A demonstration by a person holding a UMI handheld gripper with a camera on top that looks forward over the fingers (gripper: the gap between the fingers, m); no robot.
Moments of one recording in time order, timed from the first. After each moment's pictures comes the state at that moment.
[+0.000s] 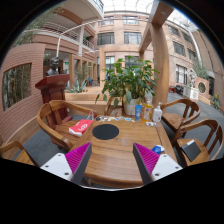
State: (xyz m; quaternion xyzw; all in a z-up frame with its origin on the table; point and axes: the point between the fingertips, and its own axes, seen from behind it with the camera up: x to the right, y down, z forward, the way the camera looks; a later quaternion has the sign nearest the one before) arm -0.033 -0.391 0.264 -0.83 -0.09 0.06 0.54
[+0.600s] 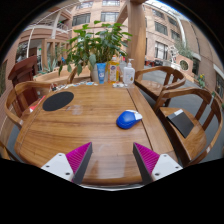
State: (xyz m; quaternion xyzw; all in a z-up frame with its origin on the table) arm 0.144 -0.286 0.033 -0.90 0.02 -0.03 0.43
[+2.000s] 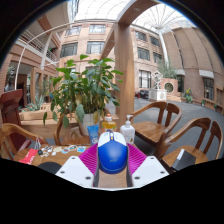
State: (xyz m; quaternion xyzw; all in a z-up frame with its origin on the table) arm 0.142 -0.015 0.219 -0.79 0.08 -0.06 0.60
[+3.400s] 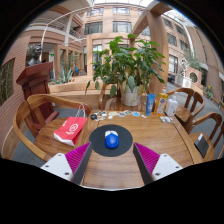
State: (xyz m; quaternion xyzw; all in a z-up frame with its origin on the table) arm -0.154 -0.150 0.147 -0.87 -0.03 0.01 0.49
